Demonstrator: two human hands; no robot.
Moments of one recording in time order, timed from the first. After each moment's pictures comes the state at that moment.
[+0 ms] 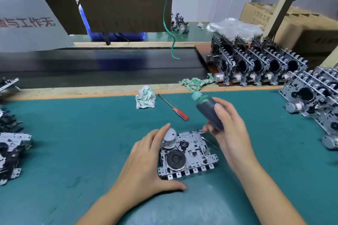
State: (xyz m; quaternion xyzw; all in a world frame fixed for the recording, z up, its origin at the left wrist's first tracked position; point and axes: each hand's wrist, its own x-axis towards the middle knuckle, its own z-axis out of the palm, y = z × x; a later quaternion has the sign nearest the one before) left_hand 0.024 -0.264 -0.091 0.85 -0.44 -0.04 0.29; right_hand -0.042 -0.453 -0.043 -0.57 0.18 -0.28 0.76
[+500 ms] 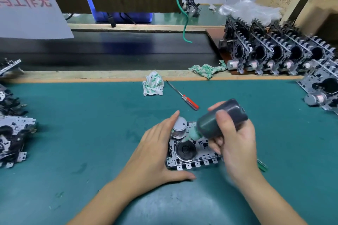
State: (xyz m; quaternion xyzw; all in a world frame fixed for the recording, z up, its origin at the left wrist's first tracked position) left_hand 0.026 -0.264 -0.089 0.83 -0.46 -0.06 0.32; right_hand -0.052 -0.412 -0.043 -0.58 0.14 -0.28 0.75
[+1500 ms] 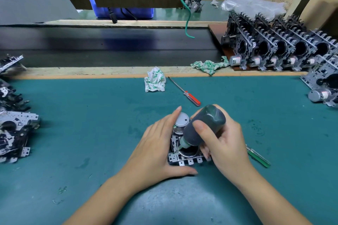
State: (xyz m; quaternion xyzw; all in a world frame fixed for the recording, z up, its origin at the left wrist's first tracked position) left_hand 0.028 -0.263 -0.094 0.82 -0.46 -0.07 0.33; right_hand -0.053 -0.408 -0.056 -0.76 0.08 -0.25 0.60
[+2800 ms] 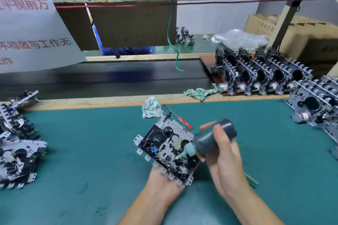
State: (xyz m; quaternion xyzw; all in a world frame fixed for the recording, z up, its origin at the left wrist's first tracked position) left_hand 0.001 -0.316 -0.076 0.25 0.12 -0.41 0.87; right_hand -0.056 -0.409 -0.029 -0.44 0.20 -0.25 0.84
